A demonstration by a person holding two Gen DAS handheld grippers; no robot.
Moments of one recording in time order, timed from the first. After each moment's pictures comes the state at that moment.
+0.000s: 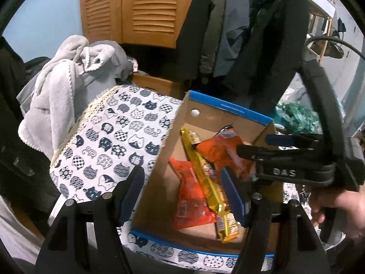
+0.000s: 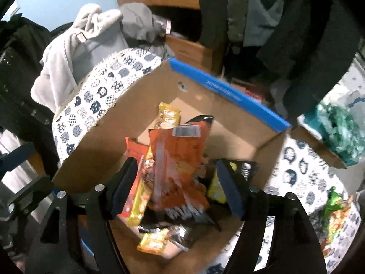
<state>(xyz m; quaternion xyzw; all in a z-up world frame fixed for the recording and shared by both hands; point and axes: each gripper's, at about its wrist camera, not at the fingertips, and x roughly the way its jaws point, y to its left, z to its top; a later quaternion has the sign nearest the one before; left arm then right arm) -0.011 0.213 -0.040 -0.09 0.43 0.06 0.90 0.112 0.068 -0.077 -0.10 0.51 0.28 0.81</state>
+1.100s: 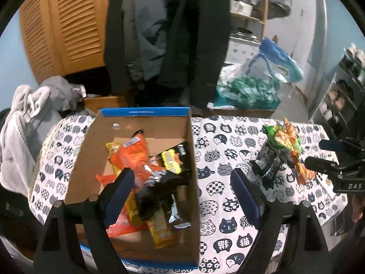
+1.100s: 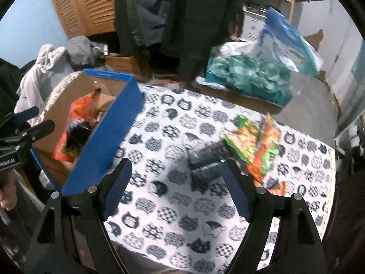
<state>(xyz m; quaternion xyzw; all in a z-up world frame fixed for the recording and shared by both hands) 0.009 0.051 -0.027 0.02 0.43 -0.05 0.90 0.030 -0.190 -0.050 -0.02 0.49 0.14 0.86</state>
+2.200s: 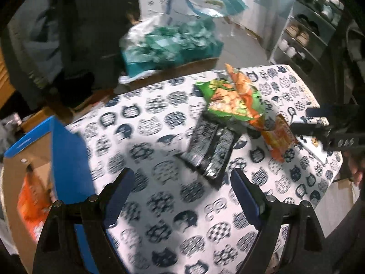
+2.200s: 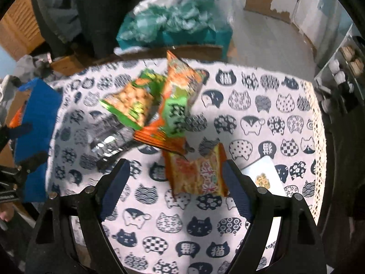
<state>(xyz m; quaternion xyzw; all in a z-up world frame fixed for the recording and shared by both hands) 0.089 -0.120 -0.109 0.12 0.52 -0.21 0.82 0.064 -0.349 -0.143 0.06 0.58 0.03 0.81</state>
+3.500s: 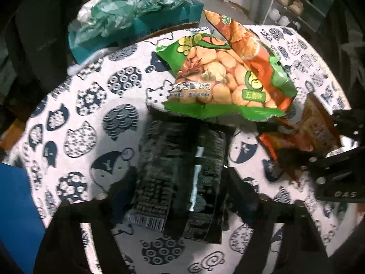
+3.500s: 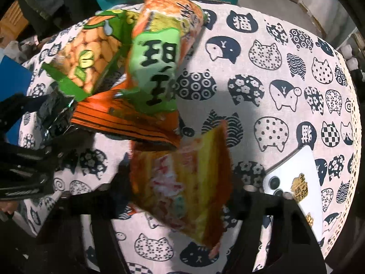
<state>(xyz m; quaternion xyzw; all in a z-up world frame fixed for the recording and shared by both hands) 0.122 -0.196 -0.215 0.18 0.55 -0.24 0.78 0.089 -0.322 -0.247 0.06 0.63 0.04 0.77</state>
